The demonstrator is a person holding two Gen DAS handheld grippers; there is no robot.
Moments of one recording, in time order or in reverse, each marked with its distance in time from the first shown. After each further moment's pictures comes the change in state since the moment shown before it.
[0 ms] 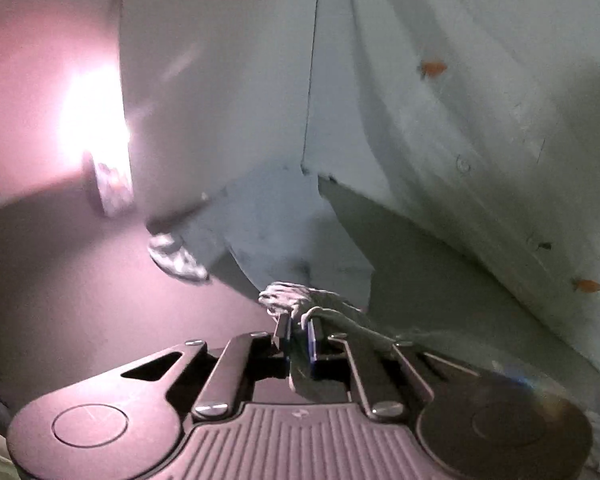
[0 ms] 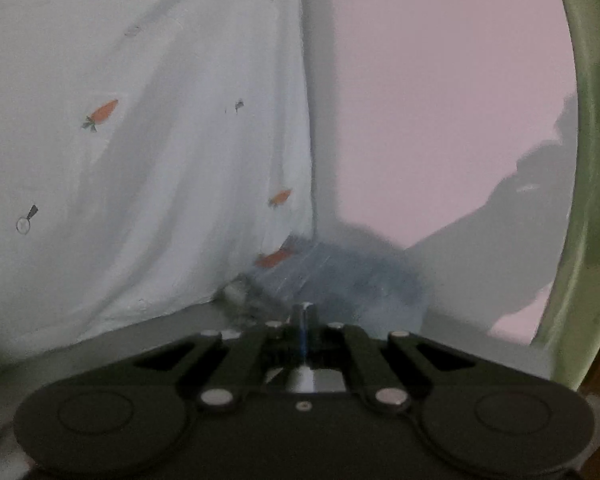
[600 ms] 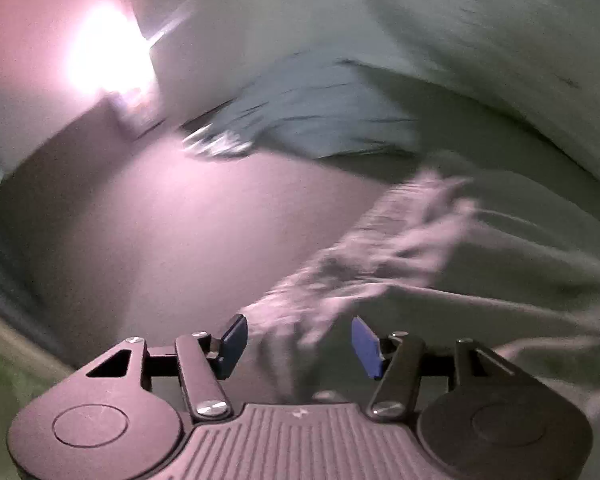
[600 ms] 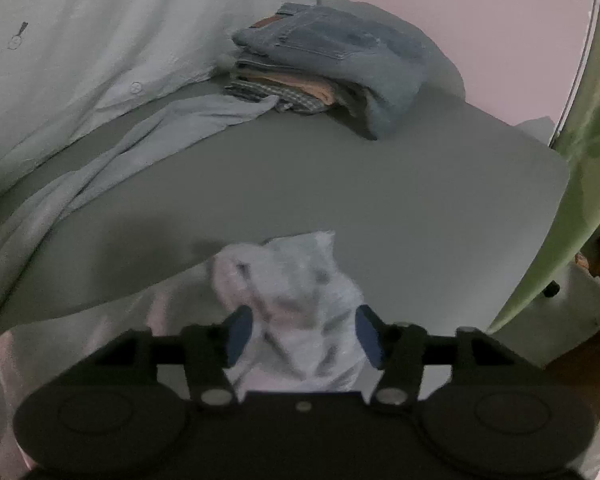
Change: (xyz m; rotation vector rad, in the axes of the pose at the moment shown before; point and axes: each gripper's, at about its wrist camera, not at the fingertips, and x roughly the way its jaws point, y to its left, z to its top) left arm 0.014 -0.010 -0.095 0.240 0.241 0.097; right arm 0.016 -0.072 -0.142 0.015 0.583 0.112
